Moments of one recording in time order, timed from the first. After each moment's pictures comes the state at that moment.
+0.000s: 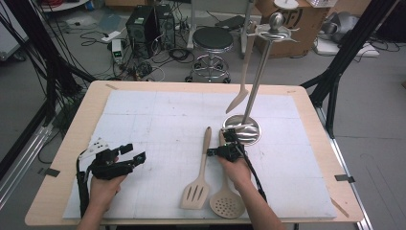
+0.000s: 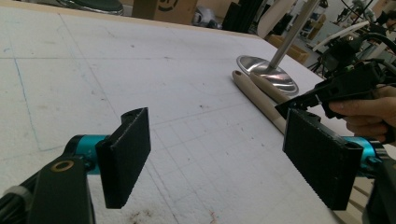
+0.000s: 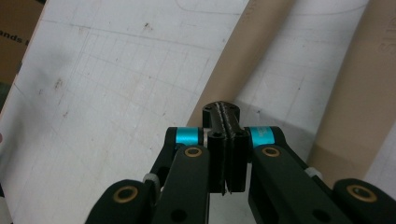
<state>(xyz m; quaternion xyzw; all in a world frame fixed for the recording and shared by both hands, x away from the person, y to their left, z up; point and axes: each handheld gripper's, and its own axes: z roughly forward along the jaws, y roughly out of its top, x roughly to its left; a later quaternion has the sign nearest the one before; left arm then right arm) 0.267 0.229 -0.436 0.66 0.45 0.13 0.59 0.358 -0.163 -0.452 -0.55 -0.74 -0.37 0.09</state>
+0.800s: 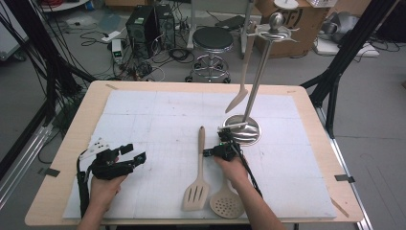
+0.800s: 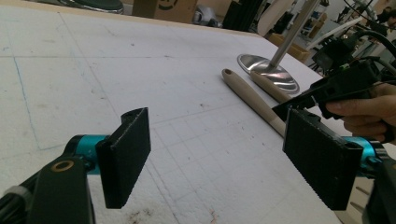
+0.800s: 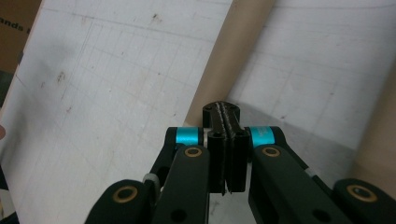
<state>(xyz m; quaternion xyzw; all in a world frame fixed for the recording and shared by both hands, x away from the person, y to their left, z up) 0.267 0.228 -0.436 0.67 0.45 0.13 0.59 0.362 -0.150 -0.453 -0.54 -0.76 -0.36 0.10</state>
